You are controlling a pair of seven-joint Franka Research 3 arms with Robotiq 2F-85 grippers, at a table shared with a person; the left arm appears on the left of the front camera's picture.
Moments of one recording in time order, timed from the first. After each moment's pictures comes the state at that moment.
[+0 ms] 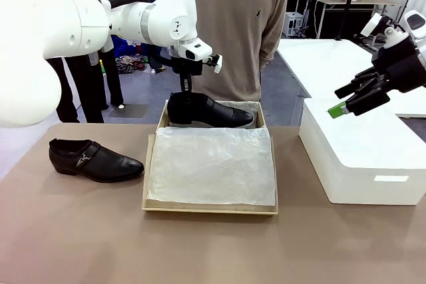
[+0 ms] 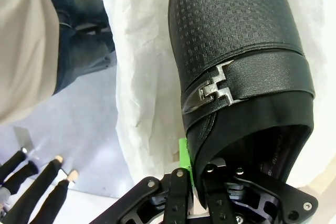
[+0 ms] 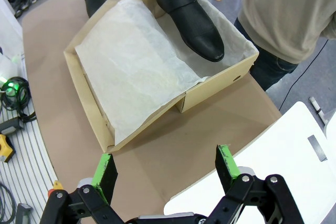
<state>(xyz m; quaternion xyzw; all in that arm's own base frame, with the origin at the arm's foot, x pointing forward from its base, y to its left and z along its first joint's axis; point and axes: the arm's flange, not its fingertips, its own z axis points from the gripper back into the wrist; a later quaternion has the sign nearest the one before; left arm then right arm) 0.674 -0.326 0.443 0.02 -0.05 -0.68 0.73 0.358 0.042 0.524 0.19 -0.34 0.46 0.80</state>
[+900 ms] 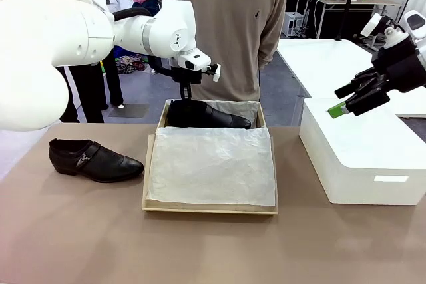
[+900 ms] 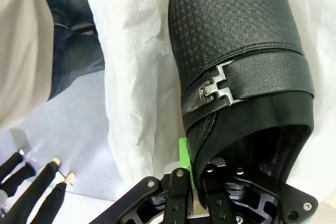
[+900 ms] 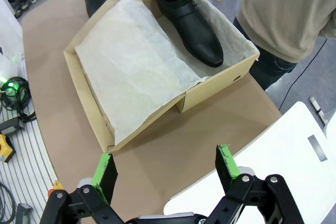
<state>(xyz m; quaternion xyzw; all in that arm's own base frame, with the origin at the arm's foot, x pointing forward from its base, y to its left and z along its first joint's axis) 0.685 -0.324 0.411 0.01 -0.05 -0.68 0.73 0.358 0.042 0.524 0.19 -0.34 0.46 0.80</state>
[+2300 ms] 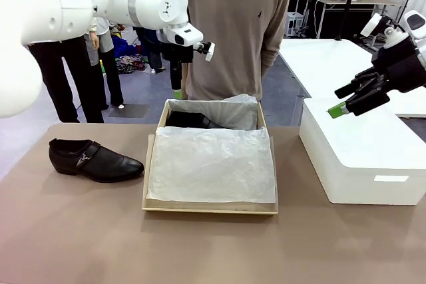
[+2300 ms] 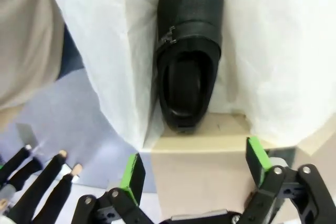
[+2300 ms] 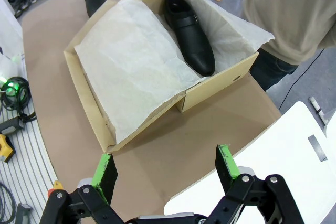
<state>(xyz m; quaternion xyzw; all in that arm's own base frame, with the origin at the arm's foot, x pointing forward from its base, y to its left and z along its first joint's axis) 0.660 -0.296 0.494 0.03 -0.04 -0.69 0.72 0.358 0.043 0.523 0.19 -0.34 0.46 0.80</state>
